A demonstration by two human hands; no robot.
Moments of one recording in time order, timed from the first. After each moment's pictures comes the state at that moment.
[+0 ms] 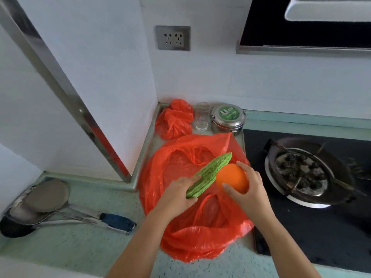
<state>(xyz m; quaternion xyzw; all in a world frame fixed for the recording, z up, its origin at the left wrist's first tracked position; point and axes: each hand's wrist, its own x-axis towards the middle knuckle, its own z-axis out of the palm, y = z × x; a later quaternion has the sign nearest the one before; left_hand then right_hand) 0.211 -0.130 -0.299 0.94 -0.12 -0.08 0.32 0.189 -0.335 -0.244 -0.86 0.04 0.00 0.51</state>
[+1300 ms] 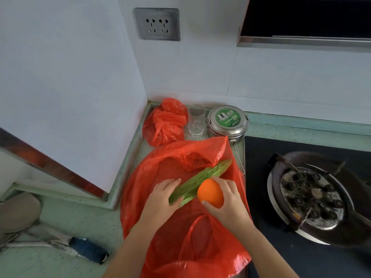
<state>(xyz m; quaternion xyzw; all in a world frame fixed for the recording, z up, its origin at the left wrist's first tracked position) 0.269 -0.135 -0.347 0.95 -0.04 0.01 0.31 0.273 -0.344 -0.312 -0.89 -0.05 0.08 0.45</state>
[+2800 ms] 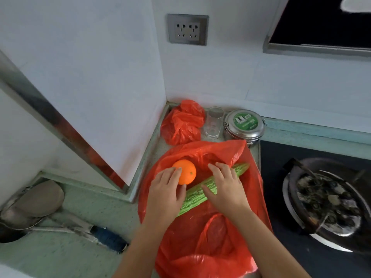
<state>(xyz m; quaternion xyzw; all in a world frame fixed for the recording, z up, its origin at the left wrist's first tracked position) 0.248 -0.118 -0.286 0.96 -0.02 0.14 0.23 0.290 -0.287 -0.281 -0.96 -0.15 0.02 0.23</state>
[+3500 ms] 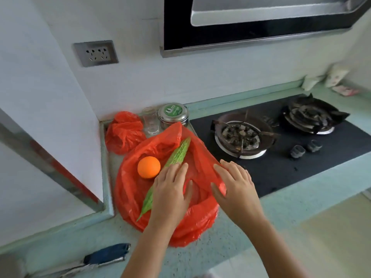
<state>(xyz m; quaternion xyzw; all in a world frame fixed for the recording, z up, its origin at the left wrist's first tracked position) 0.169 -0.135 -0.235 0.90 -0.30 0.14 0.28 0.096 -0.284 -0.217 -0.96 0.12 -0.19 0.18</state>
